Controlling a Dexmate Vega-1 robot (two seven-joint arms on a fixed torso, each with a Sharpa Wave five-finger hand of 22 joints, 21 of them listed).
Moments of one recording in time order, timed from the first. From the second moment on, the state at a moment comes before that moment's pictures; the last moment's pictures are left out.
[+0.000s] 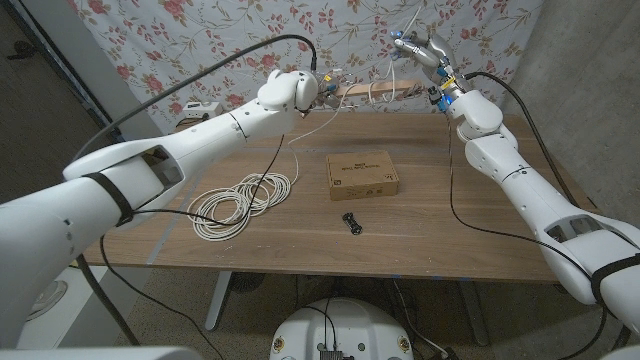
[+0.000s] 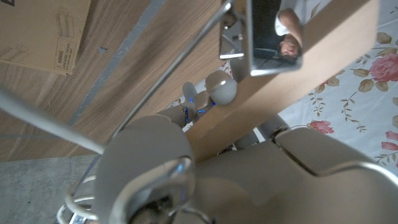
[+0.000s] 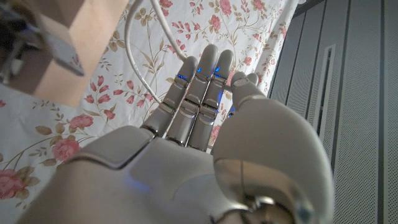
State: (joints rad) left arm 0.01 0.48 1.12 -1.49 0.67 0.49 -0.46; left_hand 0.83 0.17 0.73 0.13 0.33 0.61 0.01 0.80 0.58 0.82 -0.12 1.57 1.24 1.25 -0.21 1.38 0.95 0.71 -0.07 1.56 0.40; right arm -0.49 -0.48 -0.38 -1.30 0.39 0.39 0.05; right_hand 1.00 0.17 0.27 -0.07 0.20 1.04 -0.17 0.19 0.22 1.05 0.00 0.38 0.39 0.91 -0.13 0.53 0.84 0.46 0.00 0.89 0.20
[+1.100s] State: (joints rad) left arm -0.03 0.49 1.14 -1.45 0.59 0.44 -0.46; left_hand 0.83 0.17 0.73 0.13 0.33 0.61 0.00 0.80 0.57 0.82 -0.12 1.57 1.24 1.25 -0.20 1.39 1.02 0.71 -0.07 1.56 0.39; right arm -0.47 -0.59 -0.52 -1.52 -0.11 -0.06 -0.23; right_hand 0.93 0.15 0.30 -0.07 0.19 0.95 -0.08 0.17 0.20 0.87 -0.01 0.26 0.35 0.73 -0.08 0.36 0.72 0.40 0.03 0.91 0.19
